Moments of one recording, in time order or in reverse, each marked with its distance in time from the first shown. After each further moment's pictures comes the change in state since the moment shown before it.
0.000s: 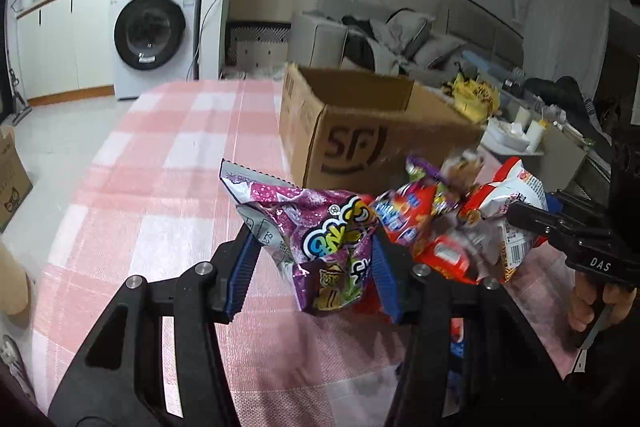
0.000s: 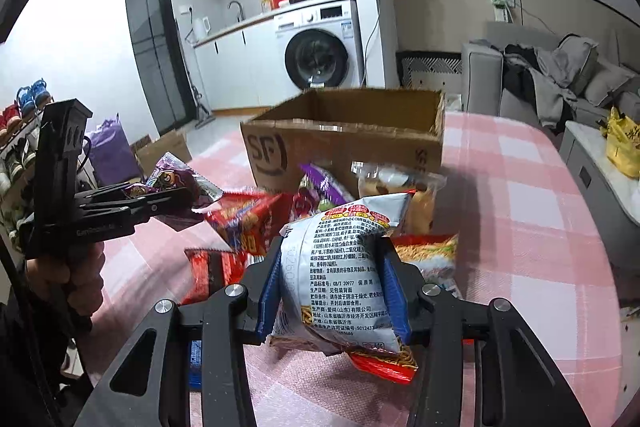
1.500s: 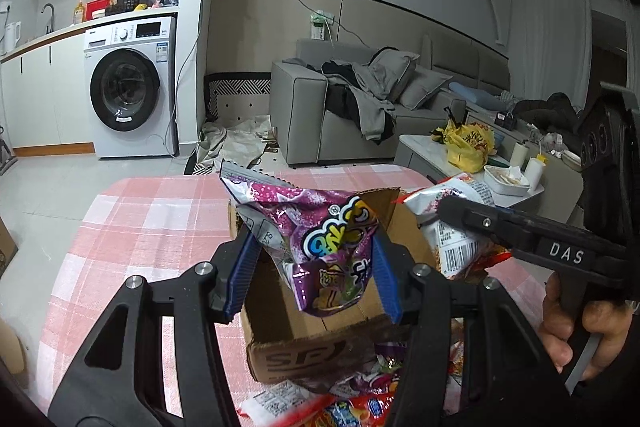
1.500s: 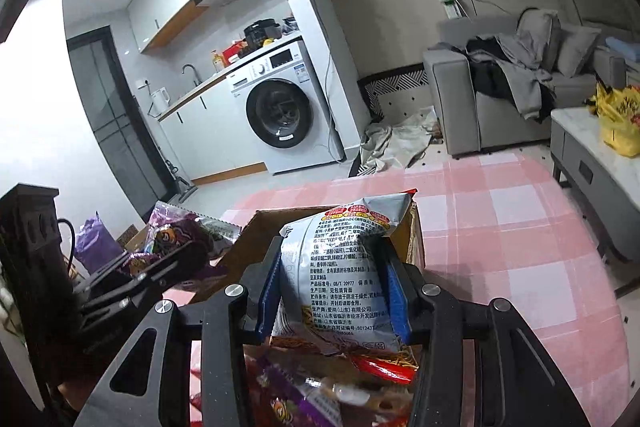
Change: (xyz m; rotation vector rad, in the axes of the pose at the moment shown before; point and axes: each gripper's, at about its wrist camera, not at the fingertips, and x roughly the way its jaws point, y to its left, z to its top) left arm 0.081 -0.064 0.153 0.076 -0.125 -0.020; right arm 0.065 -0.056 0.145 0.265 -0.097 -0.021
